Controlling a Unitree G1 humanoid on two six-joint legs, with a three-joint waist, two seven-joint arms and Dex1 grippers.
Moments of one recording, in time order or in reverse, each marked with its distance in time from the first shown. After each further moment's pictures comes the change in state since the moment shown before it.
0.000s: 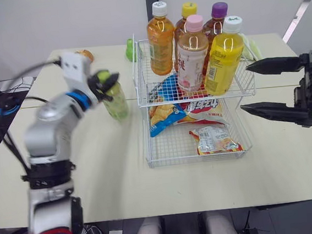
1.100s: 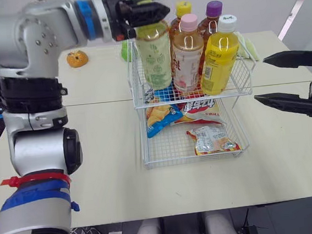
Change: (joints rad) left arm -0.540 -0.107 -0.200 0.268 -0.108 0.301 -0.352; right arm 0.063 -0.013 -0.060 0.057 -0.066 -0.034 0.037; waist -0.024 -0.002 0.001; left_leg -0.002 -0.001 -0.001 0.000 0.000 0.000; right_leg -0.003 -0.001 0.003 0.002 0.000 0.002
